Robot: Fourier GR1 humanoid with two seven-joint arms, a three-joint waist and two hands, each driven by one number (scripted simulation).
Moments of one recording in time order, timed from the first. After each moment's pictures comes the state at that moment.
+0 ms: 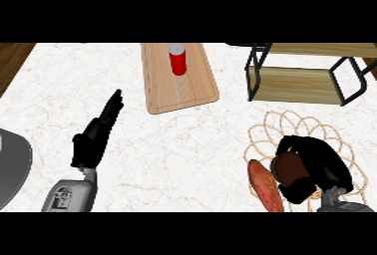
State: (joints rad) left arm -0.17 0.07 -0.01 -1.44 -0.16 -0.03 0.01; right arm -0.02 -0.18 0.08 -1.72 0.93 0.41 0.33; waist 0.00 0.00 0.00
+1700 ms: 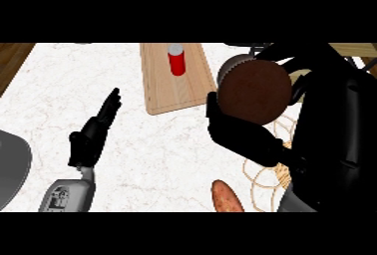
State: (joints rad) left arm -0.17 0.07 0.00 -1.45 -0.15 -0.03 0.03; right arm -0.73 -0.01 0.32 -2.06 1.18 0.14 1.11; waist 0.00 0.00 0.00
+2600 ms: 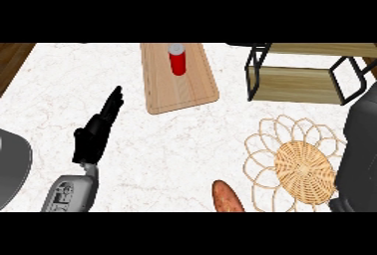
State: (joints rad) left arm -0.20 0.06 0.00 -1.41 -0.16 -0.02 0.01; right arm -1.02 -0.17 -0.07 -1.82 1.18 0.24 0.98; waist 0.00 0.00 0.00
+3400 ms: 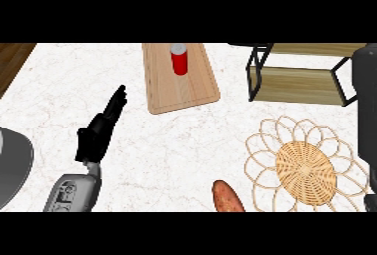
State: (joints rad) left arm -0.21 0.05 -0.01 -1.43 -0.17 -0.03 0.03; right arm -1.02 -0.33 -0.11 -1.46 1.22 0.01 0.70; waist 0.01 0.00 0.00
